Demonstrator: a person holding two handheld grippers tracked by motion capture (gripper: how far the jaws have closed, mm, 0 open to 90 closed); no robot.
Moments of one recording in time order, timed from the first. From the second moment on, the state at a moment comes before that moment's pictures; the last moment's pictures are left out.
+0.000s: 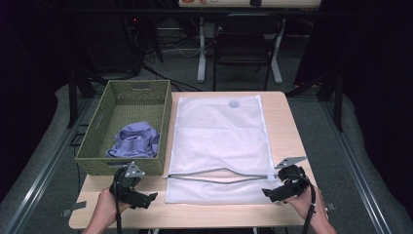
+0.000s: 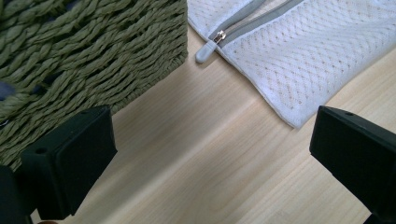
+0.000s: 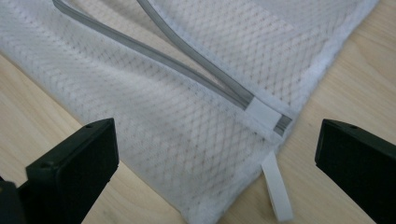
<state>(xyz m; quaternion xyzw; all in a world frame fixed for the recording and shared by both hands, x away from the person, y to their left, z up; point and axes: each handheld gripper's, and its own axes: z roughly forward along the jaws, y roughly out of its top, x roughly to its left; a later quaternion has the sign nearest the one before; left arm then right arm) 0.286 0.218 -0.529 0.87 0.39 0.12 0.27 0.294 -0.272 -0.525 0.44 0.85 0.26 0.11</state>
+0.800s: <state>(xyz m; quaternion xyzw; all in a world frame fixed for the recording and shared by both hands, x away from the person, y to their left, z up) 0.287 0.215 -0.531 0.88 0.39 0.12 0.26 0.327 -0.227 -0.519 0.39 0.88 0.27 0.10</state>
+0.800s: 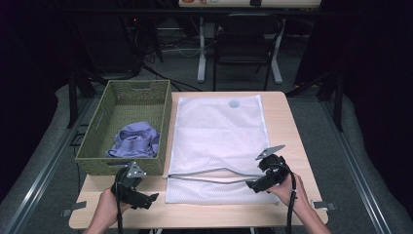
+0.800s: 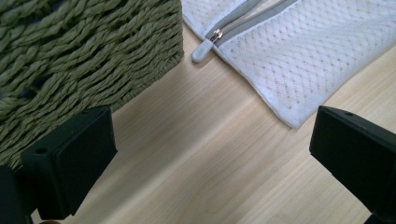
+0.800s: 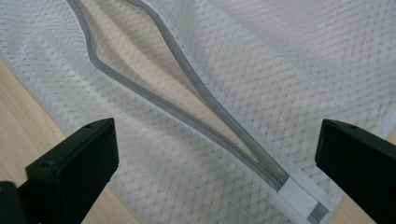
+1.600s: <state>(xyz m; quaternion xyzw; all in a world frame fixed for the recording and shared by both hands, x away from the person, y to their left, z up) 0.288 0.206 -0.533 0.88 0.38 0.11 0.26 0.366 -0.168 -0.539 0.35 0.90 0.23 0.09</state>
